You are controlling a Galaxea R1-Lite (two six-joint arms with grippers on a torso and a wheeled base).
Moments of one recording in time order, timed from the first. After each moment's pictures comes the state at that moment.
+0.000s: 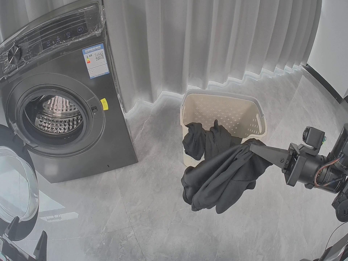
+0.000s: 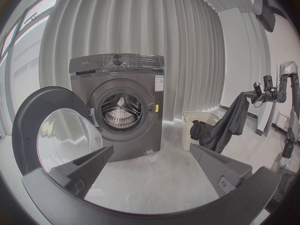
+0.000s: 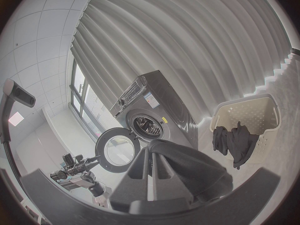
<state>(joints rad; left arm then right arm) 0.00 0.02 -0.02 0.00 -0.01 0.00 0.45 1.50 -0.35 -1.23 0.54 0.44</state>
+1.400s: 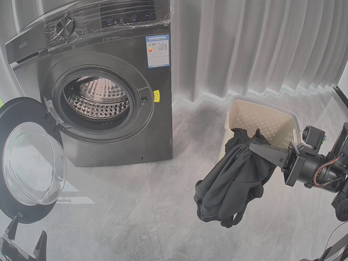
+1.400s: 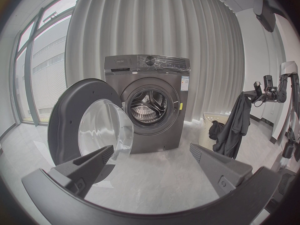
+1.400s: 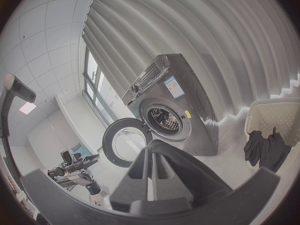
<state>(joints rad) 0.00 0.02 -0.02 0.00 -0.01 0.00 0.46 1.50 -0.35 -1.23 0.54 0.40</state>
